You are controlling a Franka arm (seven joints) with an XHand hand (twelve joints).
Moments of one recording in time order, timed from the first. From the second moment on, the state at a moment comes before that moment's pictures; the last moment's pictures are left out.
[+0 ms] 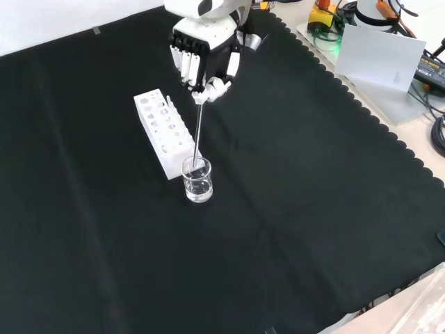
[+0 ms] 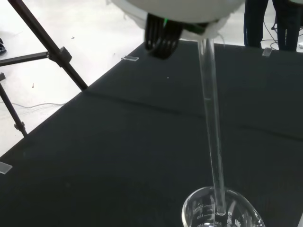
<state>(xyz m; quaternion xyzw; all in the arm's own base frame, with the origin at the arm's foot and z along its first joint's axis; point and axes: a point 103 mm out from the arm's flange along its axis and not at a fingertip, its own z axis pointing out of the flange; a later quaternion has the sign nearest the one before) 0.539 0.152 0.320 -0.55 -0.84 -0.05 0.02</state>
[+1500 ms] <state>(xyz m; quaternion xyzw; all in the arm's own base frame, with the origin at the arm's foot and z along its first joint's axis) 0.546 0.130 0.265 -0.55 -0.83 -0.05 0.03</state>
